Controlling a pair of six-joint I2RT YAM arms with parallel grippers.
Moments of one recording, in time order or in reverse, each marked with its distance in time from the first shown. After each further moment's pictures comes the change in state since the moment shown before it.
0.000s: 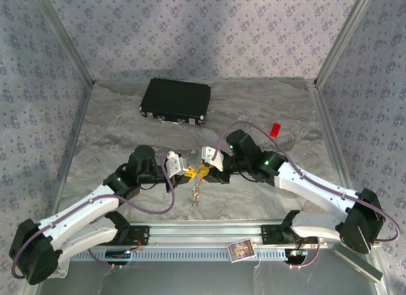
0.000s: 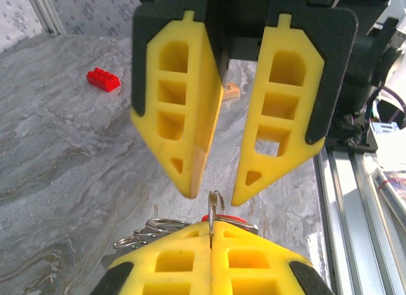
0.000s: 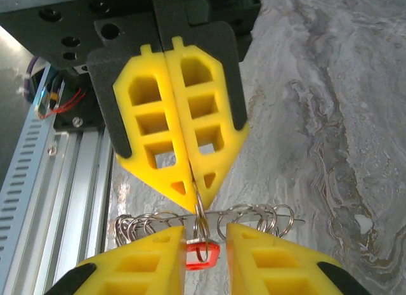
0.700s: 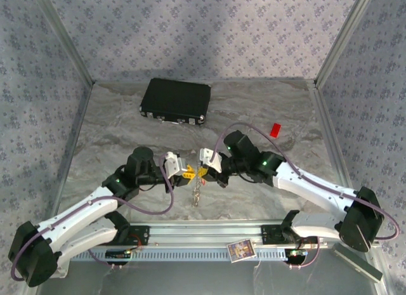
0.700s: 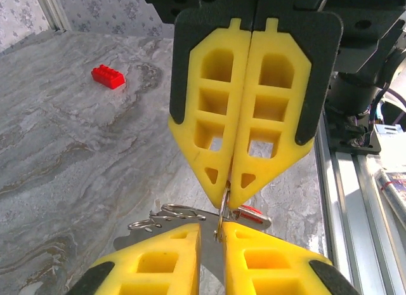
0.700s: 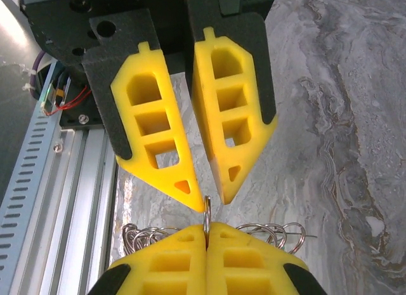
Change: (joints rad) left arm 0.008 -0.014 -0.004 -0.018 -0.012 -0.005; right arm 0.024 0.032 0.043 -0.054 0.010 -0.029
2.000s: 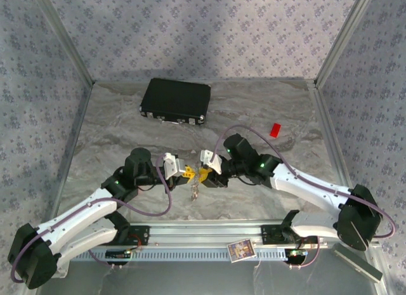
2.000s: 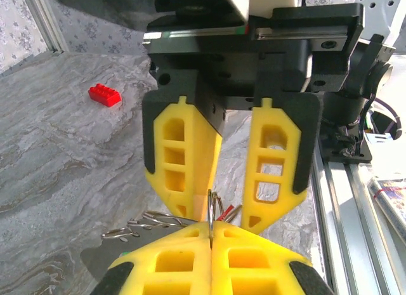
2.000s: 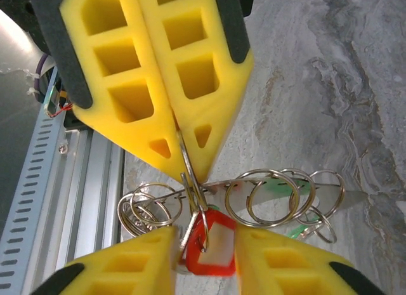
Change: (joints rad) left arm 0.007 -0.026 -0.032 0.067 0.043 -0.008; right arm -0.013 0.006 -0.089 0.101 -0.032 0.089
